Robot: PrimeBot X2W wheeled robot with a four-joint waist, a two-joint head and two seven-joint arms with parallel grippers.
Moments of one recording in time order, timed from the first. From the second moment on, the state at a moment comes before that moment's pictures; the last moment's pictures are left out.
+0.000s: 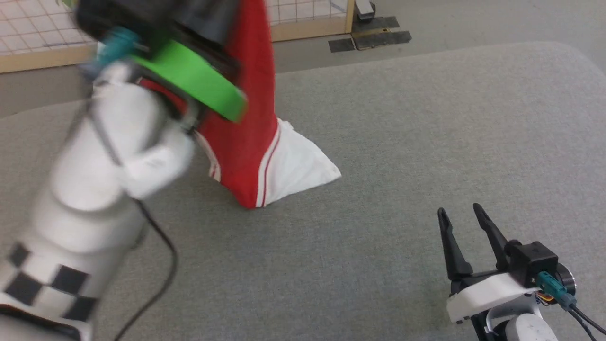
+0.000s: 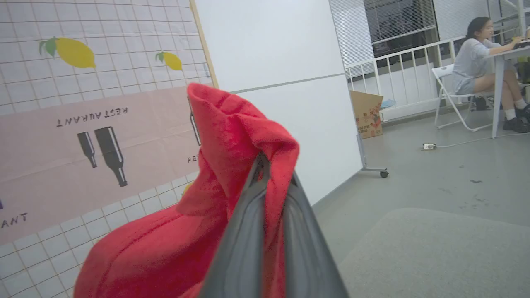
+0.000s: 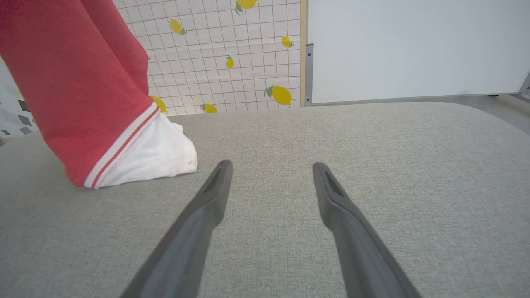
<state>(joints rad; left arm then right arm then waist) -0.96 0.42 -0.63 0.21 -0.54 -0.10 -0.19 -0.06 -0.05 0.03 0.23 0.11 0.13 -0.26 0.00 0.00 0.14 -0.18</state>
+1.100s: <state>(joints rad) -0.57 0.20 -0.96 0.44 -0.61 -0.01 -0.25 -0.04 -0.05 -0.04 0.23 0.09 0.13 -0.26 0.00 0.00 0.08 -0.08</state>
